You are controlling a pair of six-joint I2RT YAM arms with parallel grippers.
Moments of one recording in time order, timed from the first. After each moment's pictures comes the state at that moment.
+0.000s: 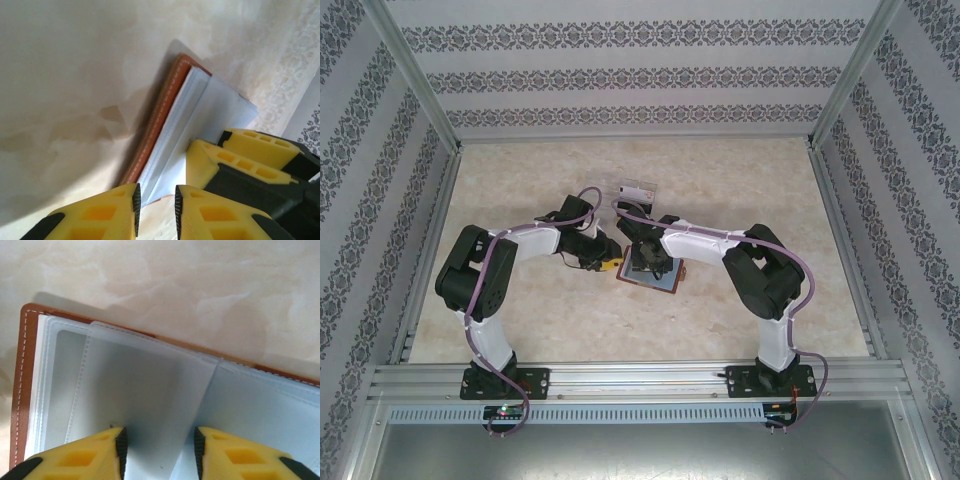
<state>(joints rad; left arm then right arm) -0.37 1.82 1.00 -0.31 0.71 -0.78 0.77 1.95 1.29 -0.68 0.09 0.83</state>
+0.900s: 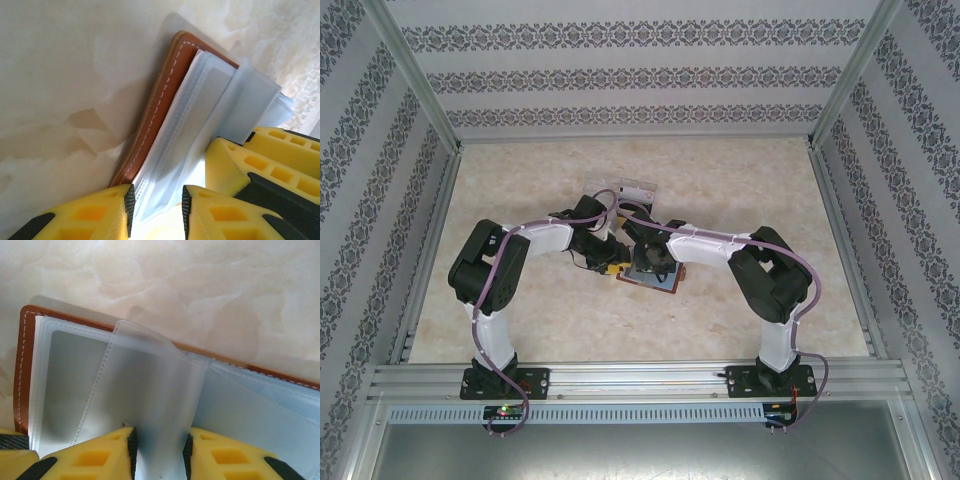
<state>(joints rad) -0.43 1.90 1.09 -0.41 0.66 -0.72 0.76 1.91 1.20 -0.58 0.08 0.83</state>
